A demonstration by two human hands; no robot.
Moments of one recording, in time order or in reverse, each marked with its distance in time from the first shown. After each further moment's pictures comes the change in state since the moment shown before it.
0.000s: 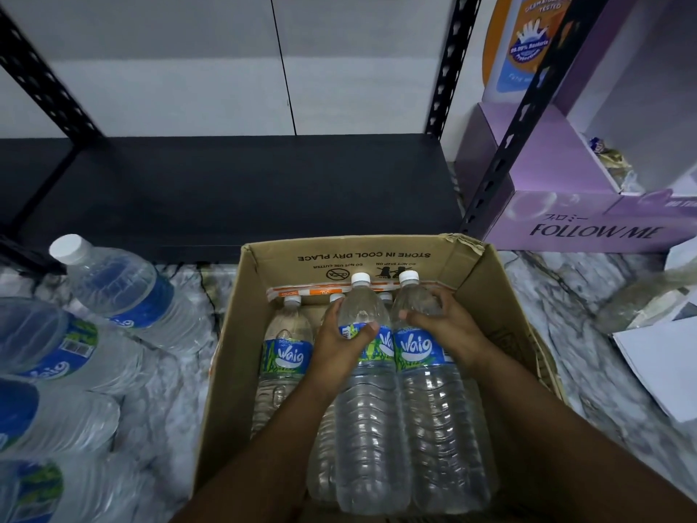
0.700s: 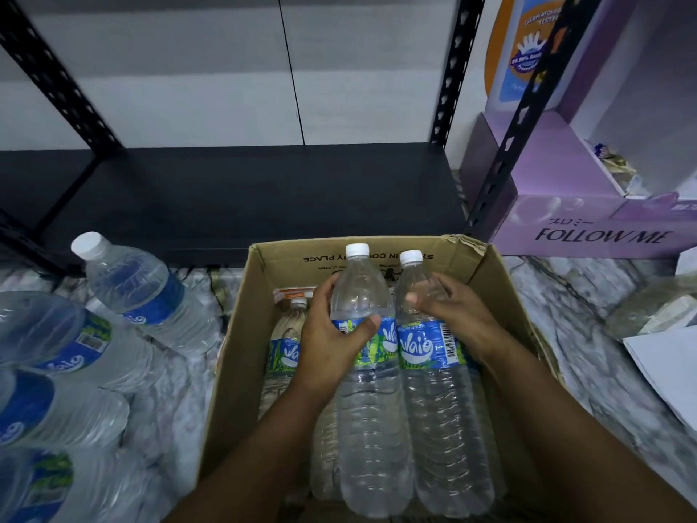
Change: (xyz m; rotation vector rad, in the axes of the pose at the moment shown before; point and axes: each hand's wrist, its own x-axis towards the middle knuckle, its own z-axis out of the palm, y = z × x) left_hand -0.030 0.032 -0.017 0.005 0.090 0.309; right_hand -0.021 -0.028 -0.010 -0.018 -0.115 -0.217
